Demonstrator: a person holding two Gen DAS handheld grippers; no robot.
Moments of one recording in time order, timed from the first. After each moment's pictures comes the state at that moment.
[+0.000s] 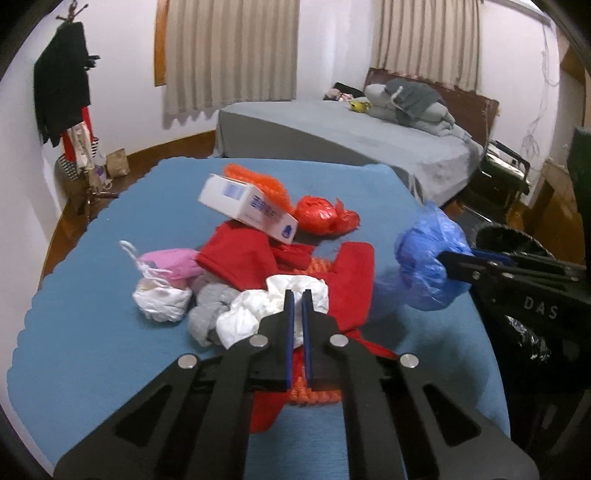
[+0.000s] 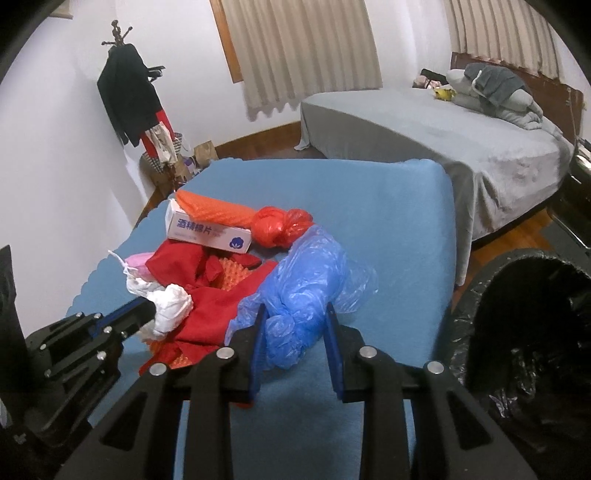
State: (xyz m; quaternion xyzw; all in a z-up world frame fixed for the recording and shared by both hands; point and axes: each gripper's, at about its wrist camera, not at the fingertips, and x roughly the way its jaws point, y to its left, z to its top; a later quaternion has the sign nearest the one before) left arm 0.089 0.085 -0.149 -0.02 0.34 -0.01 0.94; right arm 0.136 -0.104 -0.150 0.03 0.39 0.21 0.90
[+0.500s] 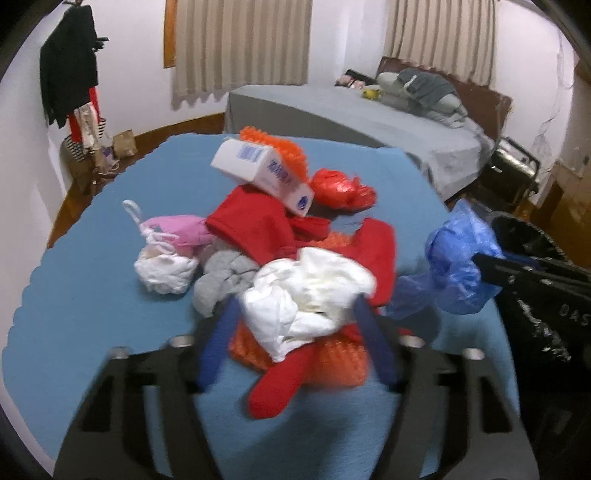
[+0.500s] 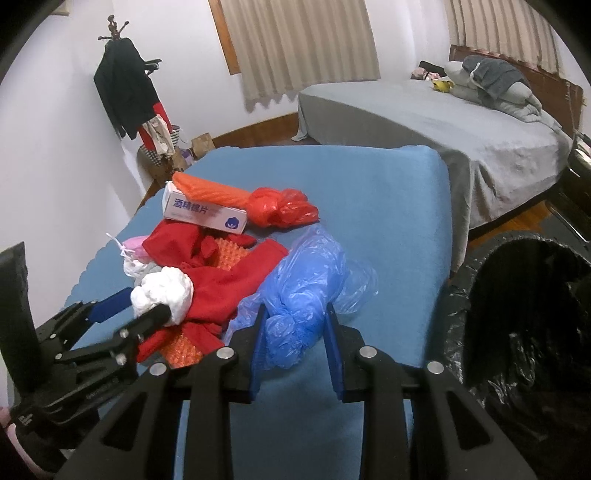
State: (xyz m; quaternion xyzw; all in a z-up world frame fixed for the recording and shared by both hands) left arm 0.089 0.096 -0.168 -0.04 0.37 -0.01 0.93; right arm 0.127 -0.109 -0.161 0.03 0.40 0.20 0.89
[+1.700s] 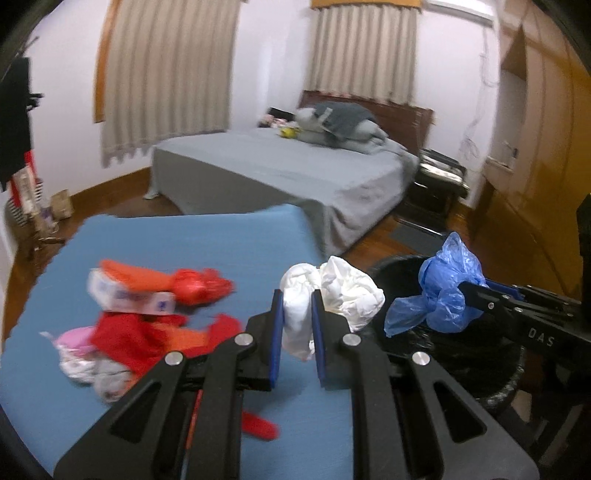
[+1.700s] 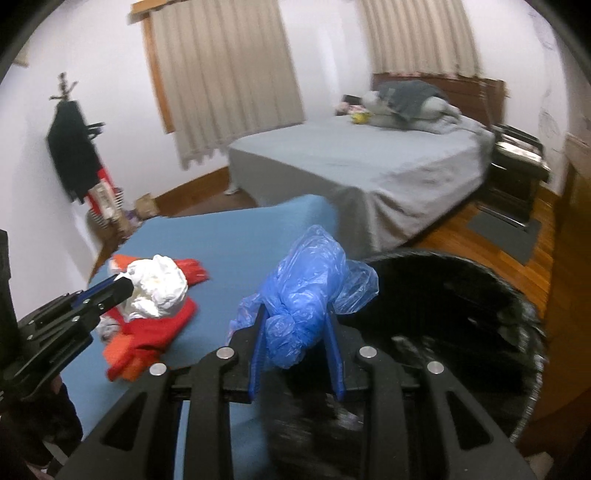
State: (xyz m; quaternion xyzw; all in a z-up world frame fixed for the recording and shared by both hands) left arm 0.094 -0.035 -0.096 -0.01 0.29 -0.15 0.94; right arm 0.085 -0.251 -0.109 0.08 0.33 0.06 0.94
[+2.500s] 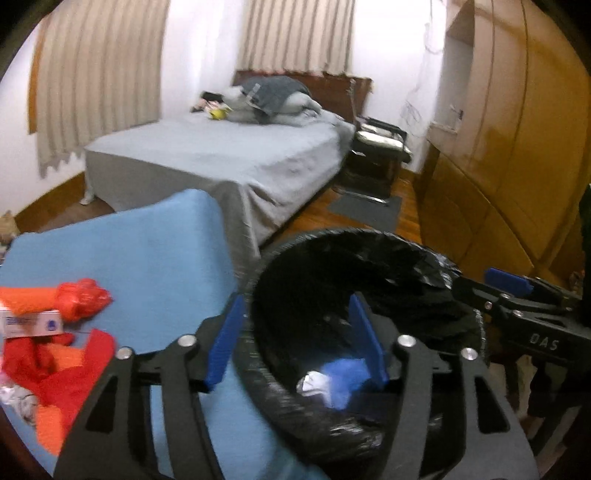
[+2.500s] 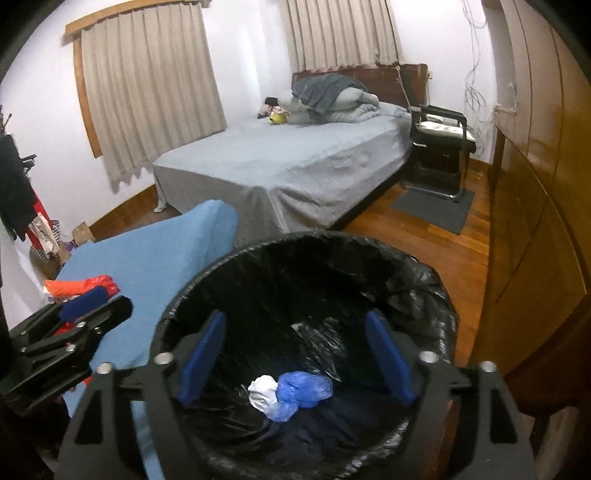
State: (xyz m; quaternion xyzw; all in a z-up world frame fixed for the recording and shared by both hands) left arm 0.114 -0.130 -0.127 0.02 0.31 -0.25 0.92; right arm 0.053 -0.337 -0.120 0.11 0.33 -0.06 0.94
